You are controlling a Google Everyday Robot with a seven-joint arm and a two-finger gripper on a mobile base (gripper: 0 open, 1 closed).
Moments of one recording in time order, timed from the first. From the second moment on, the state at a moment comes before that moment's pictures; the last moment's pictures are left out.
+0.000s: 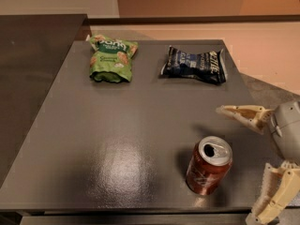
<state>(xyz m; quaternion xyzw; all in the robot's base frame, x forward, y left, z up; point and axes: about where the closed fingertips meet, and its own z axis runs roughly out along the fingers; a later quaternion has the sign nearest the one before) 0.310 -0.137 0.909 -0.65 0.65 0.24 0.30</state>
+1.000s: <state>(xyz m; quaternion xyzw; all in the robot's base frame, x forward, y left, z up) 0.304 -0.110 0.901 -0.66 0.63 0.27 0.30</state>
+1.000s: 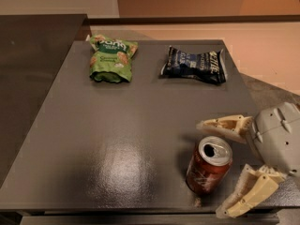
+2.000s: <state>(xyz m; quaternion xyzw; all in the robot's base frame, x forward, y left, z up) 0.315 -0.108 0.917 -0.65 0.65 0.25 0.29</state>
